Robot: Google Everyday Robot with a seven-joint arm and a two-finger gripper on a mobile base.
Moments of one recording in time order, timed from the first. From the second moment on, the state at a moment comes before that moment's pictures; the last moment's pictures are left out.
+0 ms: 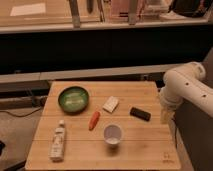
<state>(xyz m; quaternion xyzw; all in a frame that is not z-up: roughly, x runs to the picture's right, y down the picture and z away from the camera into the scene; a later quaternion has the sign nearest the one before) 0.285 0.107 0.684 -0.28 0.02 0.02 0.96</state>
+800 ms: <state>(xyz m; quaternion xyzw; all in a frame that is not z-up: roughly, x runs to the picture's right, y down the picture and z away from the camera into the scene) 0.292 0.111 0.716 -0.28 0.01 0.04 0.96</state>
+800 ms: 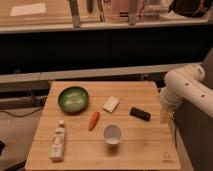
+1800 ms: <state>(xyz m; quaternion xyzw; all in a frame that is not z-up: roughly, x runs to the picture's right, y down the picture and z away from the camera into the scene) 0.299 0.121 0.751 -0.28 0.00 0.05 0.96</state>
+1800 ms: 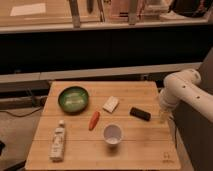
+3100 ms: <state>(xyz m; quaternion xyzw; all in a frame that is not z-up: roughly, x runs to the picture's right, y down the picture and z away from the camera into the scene) 0.296 0.130 0.783 -0.29 0.00 0.05 0.95</state>
